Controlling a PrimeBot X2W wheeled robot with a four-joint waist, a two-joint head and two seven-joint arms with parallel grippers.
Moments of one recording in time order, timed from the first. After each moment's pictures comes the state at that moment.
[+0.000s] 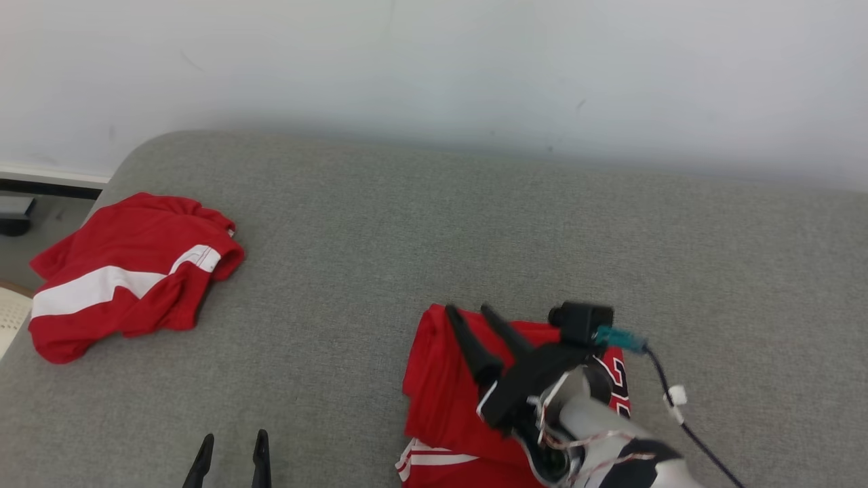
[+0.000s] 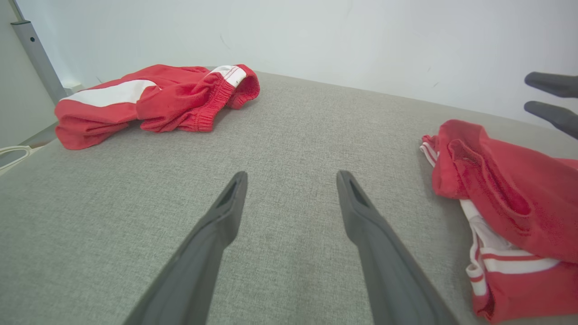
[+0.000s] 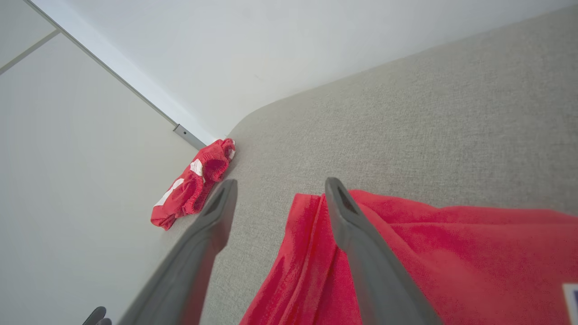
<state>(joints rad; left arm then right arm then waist) 0.06 0.05 0.00 0.26 -0.18 -0.12 -0.26 -0.65 -0.05 0.84 0.85 1.12 0.13 -0.26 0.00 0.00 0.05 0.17</state>
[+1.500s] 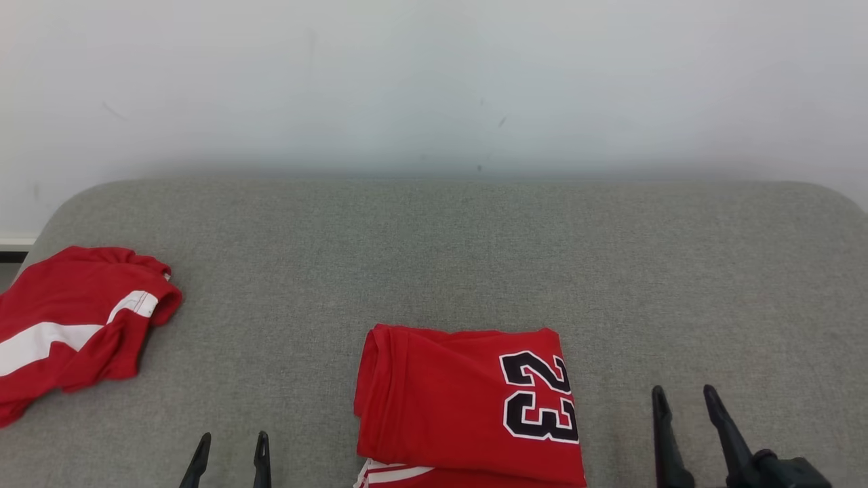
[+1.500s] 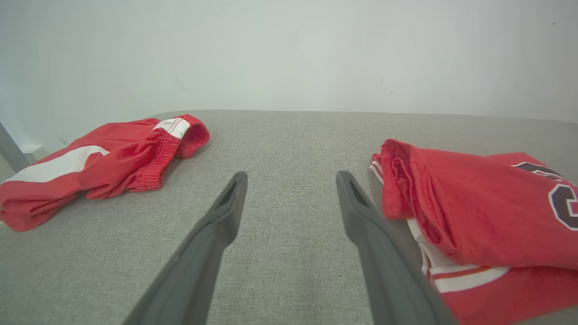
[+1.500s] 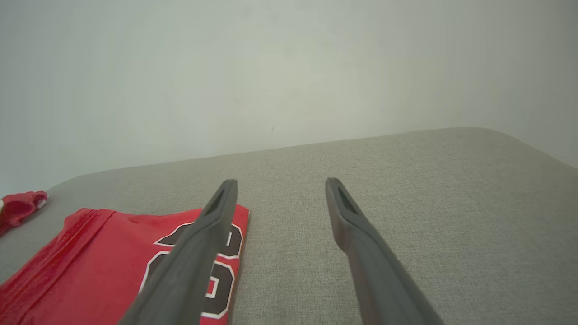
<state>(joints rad) 0.10 0.05 0.00 0.17 -0.08 -0.10 -0.26 0.09 -0.05 -0.01 0.14 0.22 0.13 -0.26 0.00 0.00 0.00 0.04</state>
